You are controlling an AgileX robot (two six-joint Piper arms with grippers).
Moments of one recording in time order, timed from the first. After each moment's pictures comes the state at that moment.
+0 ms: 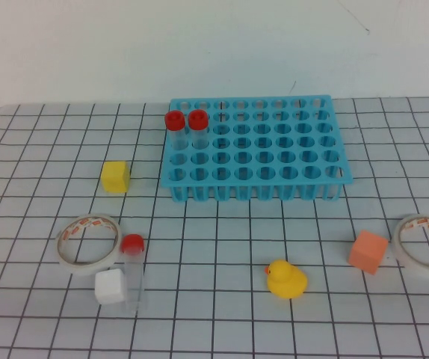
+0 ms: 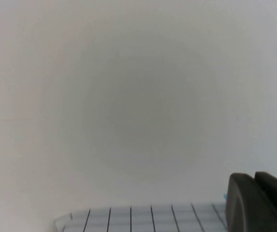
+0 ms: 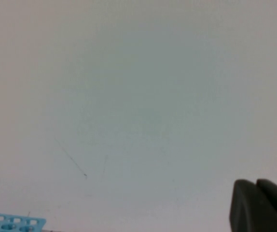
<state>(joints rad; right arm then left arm) -0.06 -0.02 -0.13 -0.28 -0.11 0.15 -0.09 0.00 -0.25 -0.04 0.04 -0.05</state>
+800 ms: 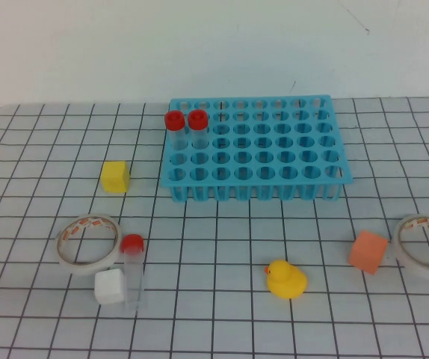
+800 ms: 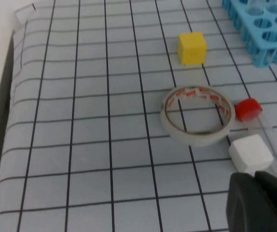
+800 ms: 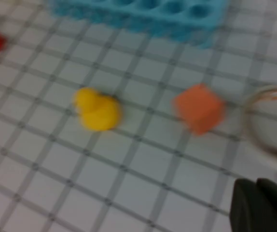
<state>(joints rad) -0.06 0.76 -0.62 0.63 0.78 -0.66 -0.09 0.44 -0.58 -0.09 0.69 0.02</state>
